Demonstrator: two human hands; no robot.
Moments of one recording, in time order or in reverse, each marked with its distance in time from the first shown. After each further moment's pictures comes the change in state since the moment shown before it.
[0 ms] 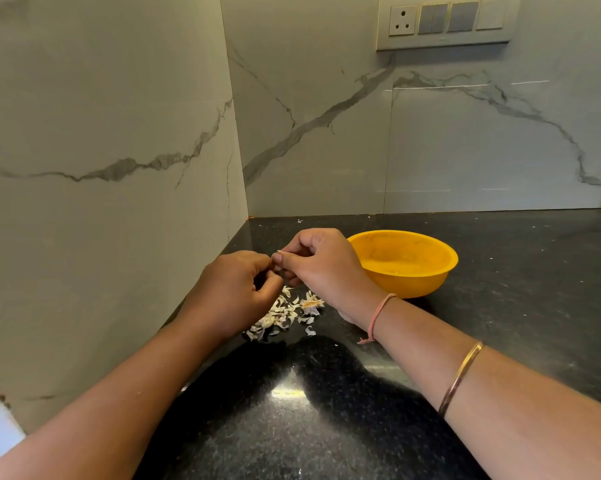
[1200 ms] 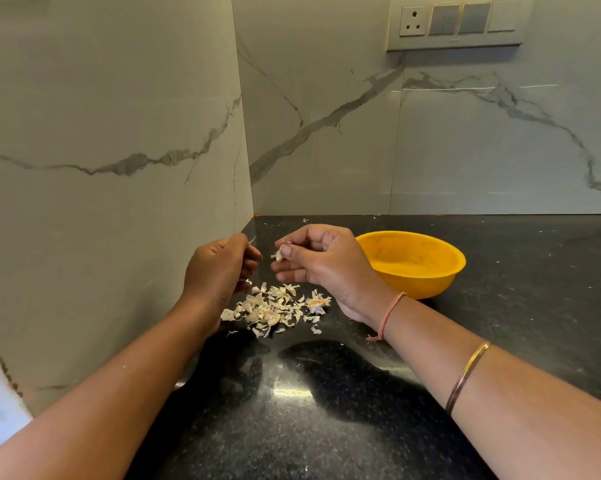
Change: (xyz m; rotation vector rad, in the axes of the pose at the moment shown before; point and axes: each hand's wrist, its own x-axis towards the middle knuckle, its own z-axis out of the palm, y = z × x) left_hand 0.011 -0.002 -0.005 -0.766 0.198 -0.634; right_hand -0.005 -0.003 -0.004 0.460 -0.152 0.065
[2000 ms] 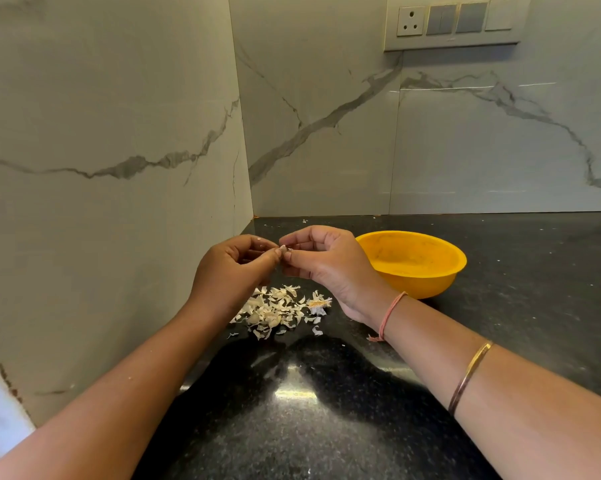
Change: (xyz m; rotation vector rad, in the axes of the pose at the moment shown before) left_hand -0.002 -0.004 0.000 0.121 -0.157 0.246; right_hand 0.001 0.000 0.000 -0.058 0.048 0.032
